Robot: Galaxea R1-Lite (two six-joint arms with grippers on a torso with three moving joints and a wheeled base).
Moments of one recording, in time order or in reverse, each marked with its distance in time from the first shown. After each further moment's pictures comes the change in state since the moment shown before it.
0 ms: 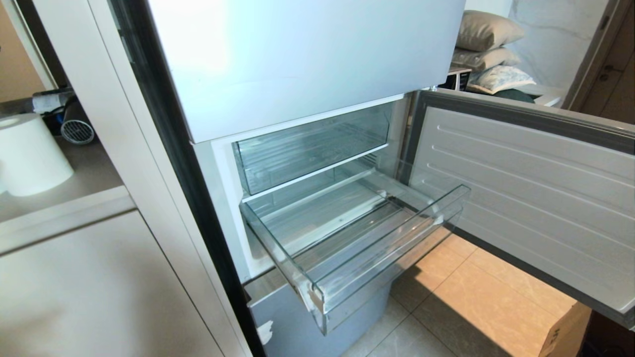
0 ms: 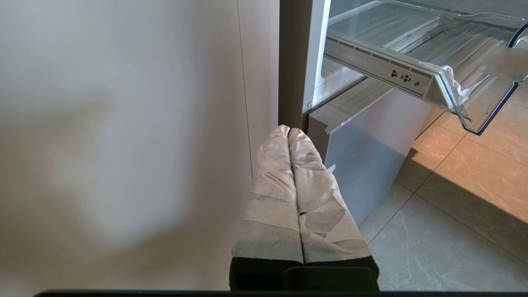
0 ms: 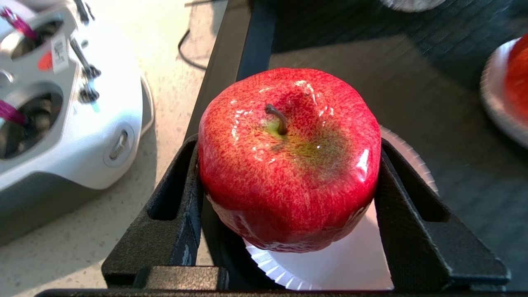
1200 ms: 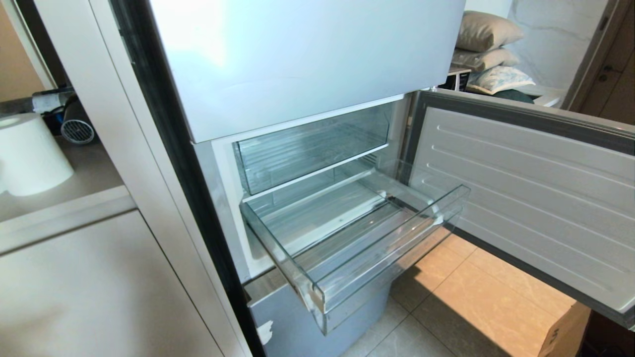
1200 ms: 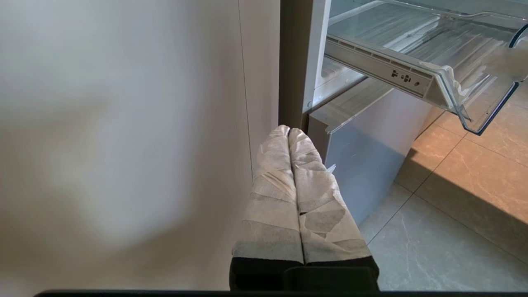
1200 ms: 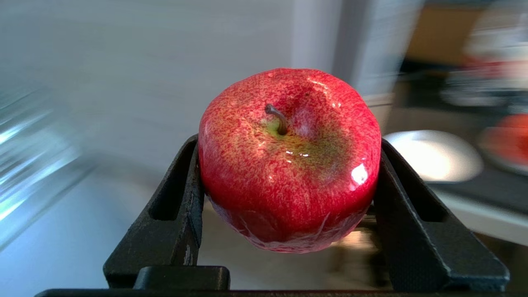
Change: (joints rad) left arm 0.000 0.000 0.000 0.000 0.000 0.000; right arm 0.261 -1.294 0.570 0.496 0.011 -0.048
